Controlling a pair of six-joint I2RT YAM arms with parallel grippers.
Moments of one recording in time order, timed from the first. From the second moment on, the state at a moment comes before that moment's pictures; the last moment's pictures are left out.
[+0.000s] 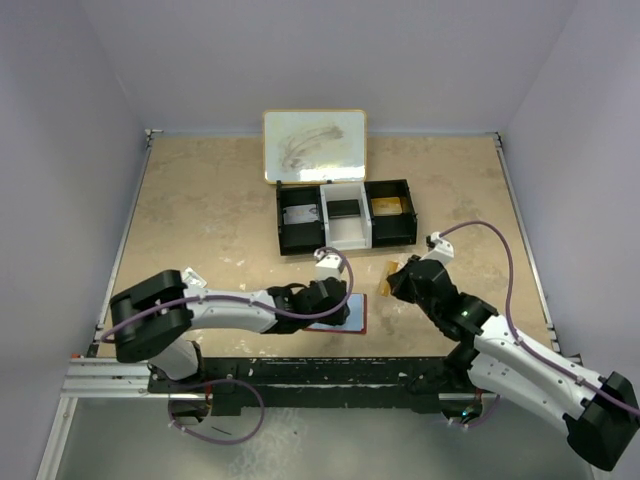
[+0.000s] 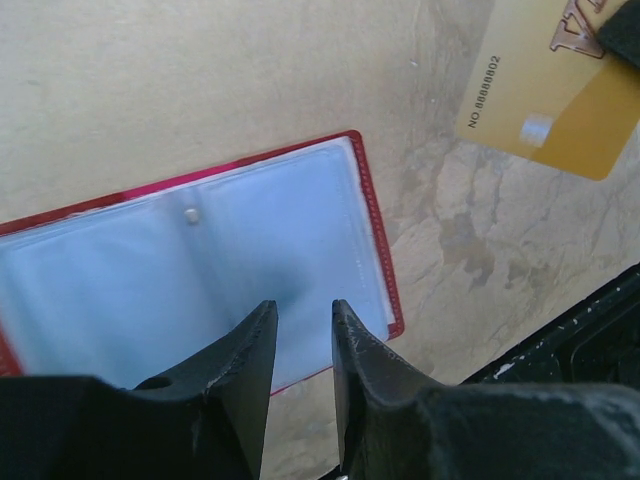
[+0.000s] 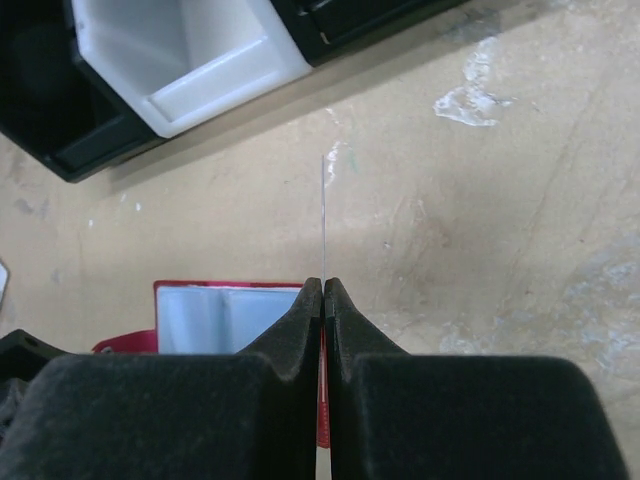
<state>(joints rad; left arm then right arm) -1.20 1.52 0.73 0.01 -0.33 -0.90 0.73 0.73 0.41 -0.30 0.37 0.87</state>
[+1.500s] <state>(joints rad) -1.31 1.60 0.83 -0.27 -0.59 -1.02 0.37 1.00 0.69 -0.17 0.28 0.45</state>
